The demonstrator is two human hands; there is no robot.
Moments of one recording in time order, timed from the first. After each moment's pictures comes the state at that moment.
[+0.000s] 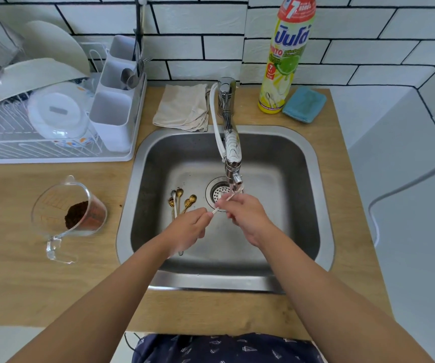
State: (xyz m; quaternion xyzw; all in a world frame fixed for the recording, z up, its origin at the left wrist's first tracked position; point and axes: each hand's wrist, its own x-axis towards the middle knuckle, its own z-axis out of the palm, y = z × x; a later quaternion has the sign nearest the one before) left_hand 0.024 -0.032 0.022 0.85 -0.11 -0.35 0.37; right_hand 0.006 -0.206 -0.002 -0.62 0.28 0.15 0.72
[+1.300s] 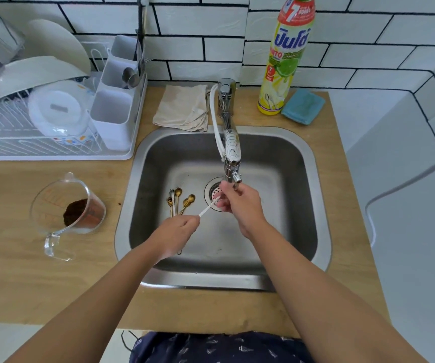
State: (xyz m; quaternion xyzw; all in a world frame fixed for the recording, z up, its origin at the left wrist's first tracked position) left_hand 0.017 -0.007 0.019 0.87 -0.10 -0.34 0.34; right_hand 0.021 -0.198 0.000 -0.61 0.27 0.05 0.74
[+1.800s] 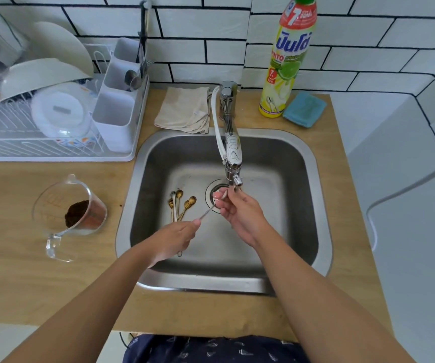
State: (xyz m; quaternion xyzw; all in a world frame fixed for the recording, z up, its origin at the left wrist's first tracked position) left_hand 0.017 0.003 0.022 0.82 -0.04 -0.43 0.38; right_hand 0.012 -0.203 -0.005 -0.43 0.27 0.12 0.85
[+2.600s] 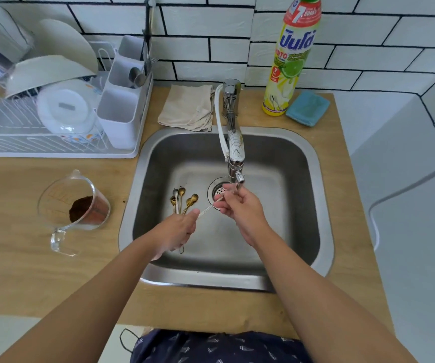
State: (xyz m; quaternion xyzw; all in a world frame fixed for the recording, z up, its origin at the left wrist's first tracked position) left_hand 0.022 -0.001 0.026 0.78 0.05 -0.44 0.45; right_hand 0.007 -0.196 -0.007 -0.56 0.22 0.07 0.80
